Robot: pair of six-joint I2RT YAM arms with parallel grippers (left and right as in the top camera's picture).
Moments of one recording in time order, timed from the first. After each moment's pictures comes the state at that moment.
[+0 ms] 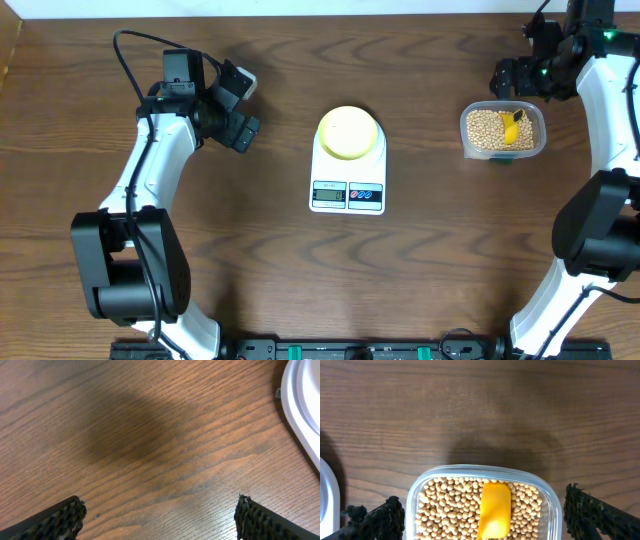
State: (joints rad) left arm 0.03 1.81 1.34 -0.60 0.23 0.58; right arm -0.16 2.06 1.88 -1.00 -0.19 -0.17
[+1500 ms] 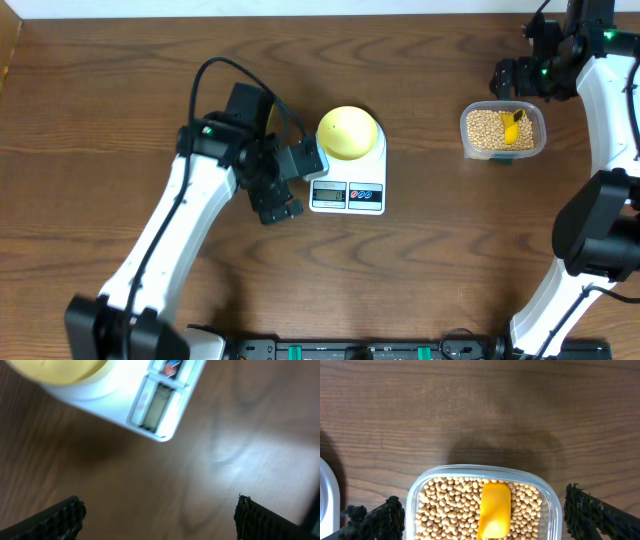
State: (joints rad) left arm -0.29 1.55 1.30 -1.12 0.27 0.94; right arm -0.16 2.06 1.88 -1.01 -0.19 -0.17
